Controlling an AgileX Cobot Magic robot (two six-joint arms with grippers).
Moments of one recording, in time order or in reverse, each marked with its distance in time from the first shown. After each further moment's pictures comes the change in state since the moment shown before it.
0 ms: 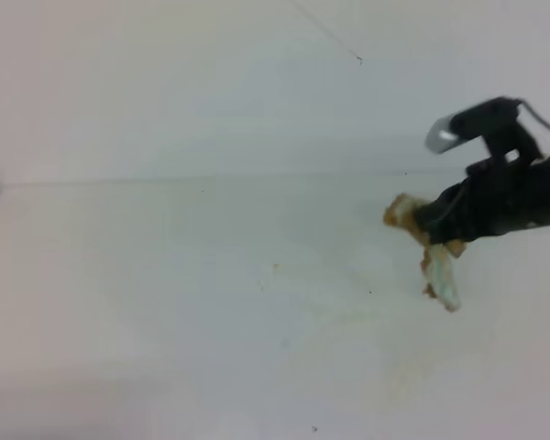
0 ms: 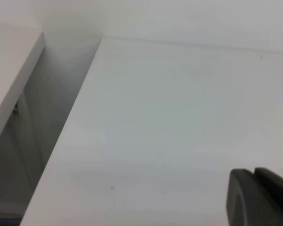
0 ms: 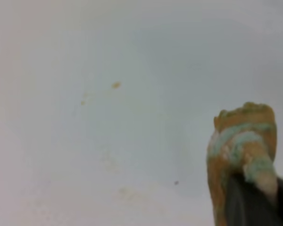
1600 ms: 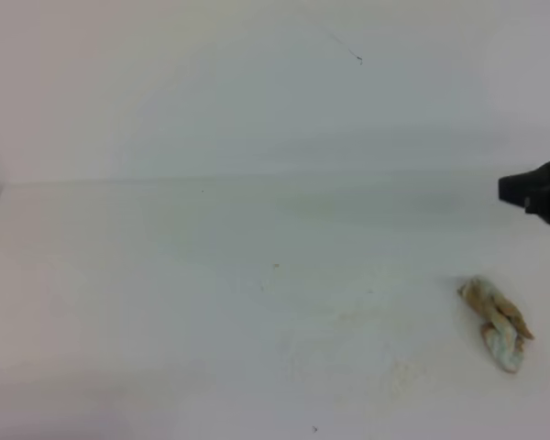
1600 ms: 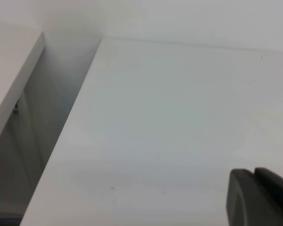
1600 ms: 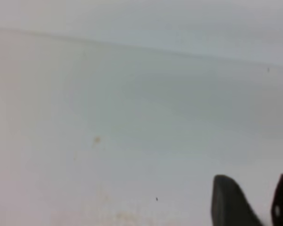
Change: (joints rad) left arm 0.000 0.010 -0.023 0.000 -0.001 0.000; right arm -0.214 -0.303 0.203 0.312 0.012 -0.193
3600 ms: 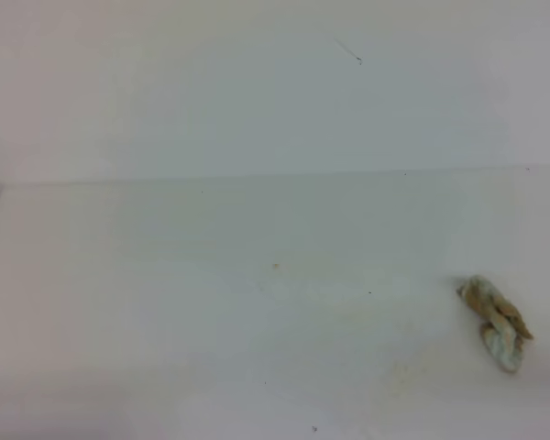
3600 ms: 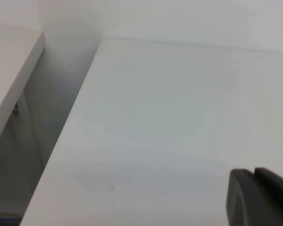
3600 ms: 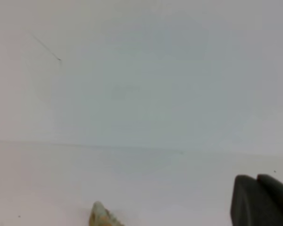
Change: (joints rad) left arm 0.000 -0.002 -0.009 0.000 0.005 0.000; right arm -0.084 -1.320 0.704 -0.791 -0.236 0.728
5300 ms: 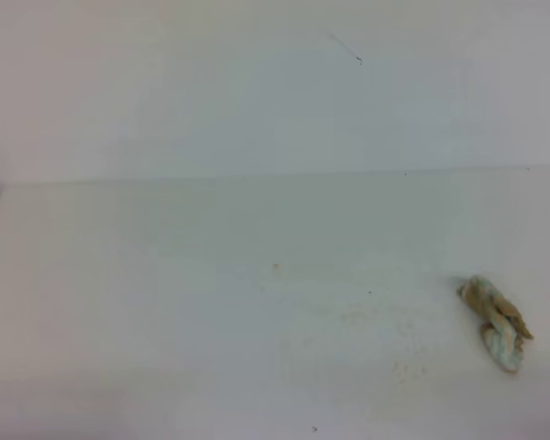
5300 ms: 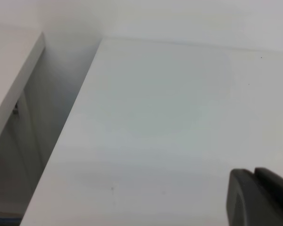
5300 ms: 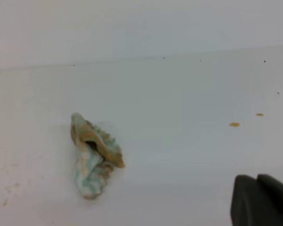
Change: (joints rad) left arm 0.000 -0.001 0.000 0.000 0.009 0.000; right arm -0.059 -0.129 0.197 -0.264 0.122 0.364
